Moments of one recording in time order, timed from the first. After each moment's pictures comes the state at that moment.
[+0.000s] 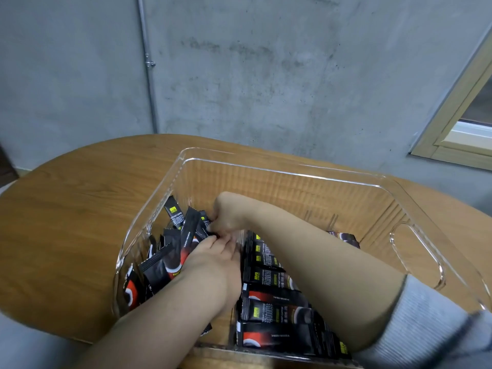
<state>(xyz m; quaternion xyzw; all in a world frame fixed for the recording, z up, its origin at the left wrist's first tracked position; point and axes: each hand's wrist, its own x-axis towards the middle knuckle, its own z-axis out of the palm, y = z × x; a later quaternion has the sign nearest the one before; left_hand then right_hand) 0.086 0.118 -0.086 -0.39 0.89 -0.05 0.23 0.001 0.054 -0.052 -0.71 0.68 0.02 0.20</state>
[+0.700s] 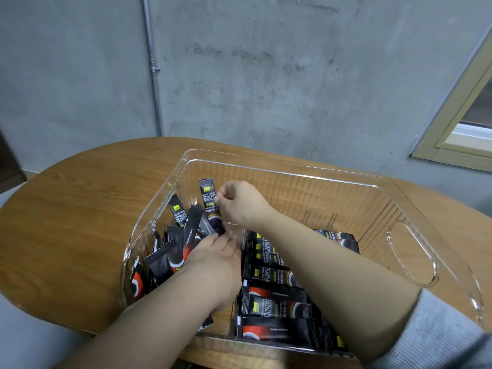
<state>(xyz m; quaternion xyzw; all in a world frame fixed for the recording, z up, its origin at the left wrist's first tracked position) 0.087 0.119 -0.087 -0.39 0.89 -0.07 0.21 -0.010 0.068 -0.056 -0.65 0.66 -0.30 0.22</state>
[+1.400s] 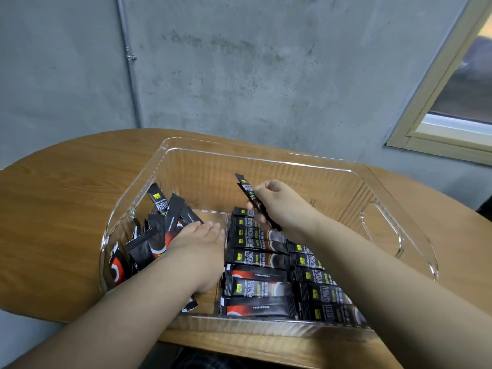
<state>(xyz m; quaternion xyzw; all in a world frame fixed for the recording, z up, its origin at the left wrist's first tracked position) 0.090 0.123 -0.082 -0.40 0.89 -0.05 0.23 -0.055 0.153 -0.031 -0.47 0.63 -0.44 0.43</state>
